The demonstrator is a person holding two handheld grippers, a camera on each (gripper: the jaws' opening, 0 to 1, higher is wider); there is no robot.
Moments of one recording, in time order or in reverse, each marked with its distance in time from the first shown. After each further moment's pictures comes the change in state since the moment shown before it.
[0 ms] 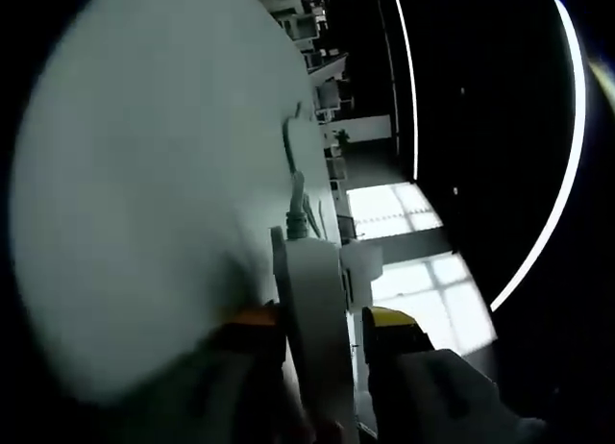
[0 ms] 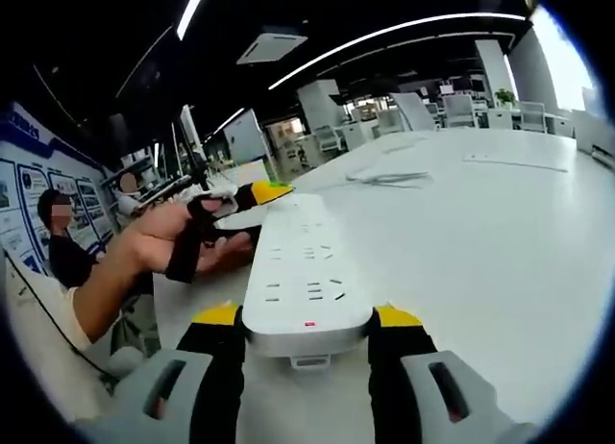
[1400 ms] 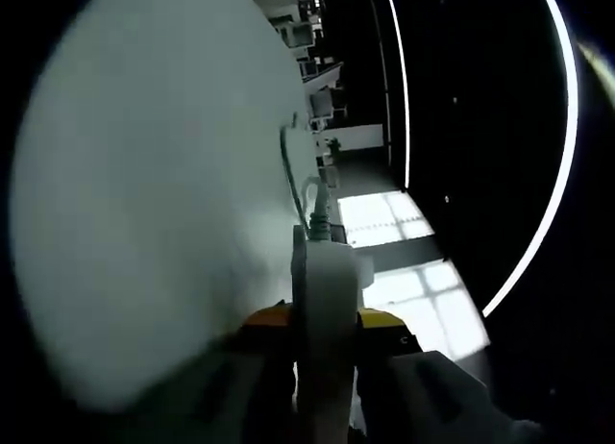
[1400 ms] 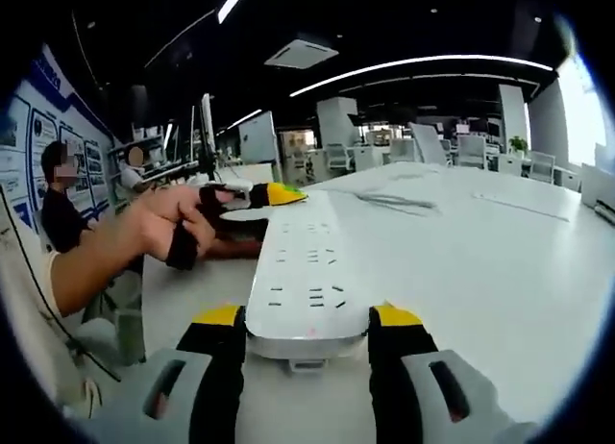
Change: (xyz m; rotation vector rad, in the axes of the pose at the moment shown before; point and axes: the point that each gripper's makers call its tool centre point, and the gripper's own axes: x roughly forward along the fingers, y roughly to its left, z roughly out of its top) left arm -0.002 0.000 0.017 -0.014 -0.038 -0.045; right arm 0.004 0.009 0.003 -0.179 -0.094 -0.003
